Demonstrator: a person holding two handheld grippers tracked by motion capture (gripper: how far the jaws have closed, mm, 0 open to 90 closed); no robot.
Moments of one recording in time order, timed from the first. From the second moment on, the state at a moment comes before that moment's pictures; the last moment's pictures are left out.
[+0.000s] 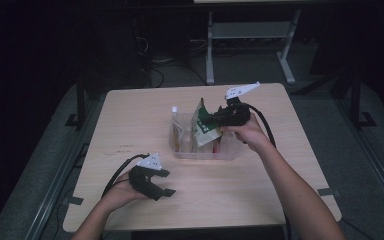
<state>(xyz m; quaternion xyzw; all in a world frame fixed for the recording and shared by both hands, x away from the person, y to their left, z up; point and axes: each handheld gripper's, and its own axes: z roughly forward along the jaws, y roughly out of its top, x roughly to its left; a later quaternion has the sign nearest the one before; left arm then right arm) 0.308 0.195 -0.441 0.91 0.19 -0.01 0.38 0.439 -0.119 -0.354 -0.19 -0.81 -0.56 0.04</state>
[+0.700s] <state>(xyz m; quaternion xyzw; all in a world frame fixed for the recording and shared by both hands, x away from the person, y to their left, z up) 0.308 0.194 -0.441 0.91 0.18 -0.01 0.37 0.440 -0.113 -0.356 -0.20 -0.81 -0.55 0.02</state>
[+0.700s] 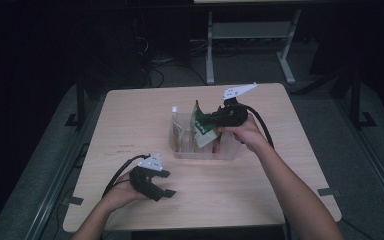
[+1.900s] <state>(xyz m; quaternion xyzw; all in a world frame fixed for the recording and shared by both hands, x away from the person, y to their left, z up) 0.309 0.196 -0.435 0.91 0.19 0.00 0.37 0.401 -0.145 -0.333 -0.21 -0.80 -0.55 -0.05</state>
